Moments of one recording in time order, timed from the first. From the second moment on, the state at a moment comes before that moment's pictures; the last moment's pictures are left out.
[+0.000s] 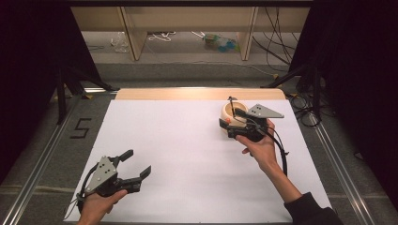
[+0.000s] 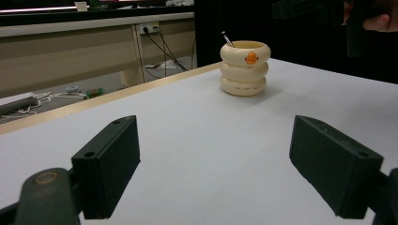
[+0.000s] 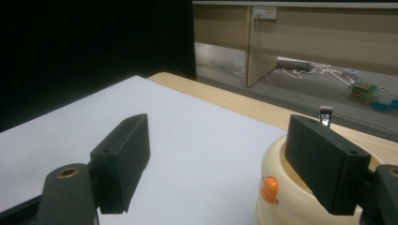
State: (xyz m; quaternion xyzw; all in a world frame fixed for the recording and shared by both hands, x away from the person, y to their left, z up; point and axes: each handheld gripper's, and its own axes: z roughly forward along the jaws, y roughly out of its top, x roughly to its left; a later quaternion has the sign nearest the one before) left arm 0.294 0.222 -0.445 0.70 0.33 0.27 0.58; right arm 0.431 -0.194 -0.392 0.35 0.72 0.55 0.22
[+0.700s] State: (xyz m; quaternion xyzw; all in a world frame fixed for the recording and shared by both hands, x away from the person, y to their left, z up) left arm 0.294 0.222 -0.445 0.70 0.33 0.28 0.57; right arm 0.408 -0.201 -0.393 0.34 0.72 0.57 0.21
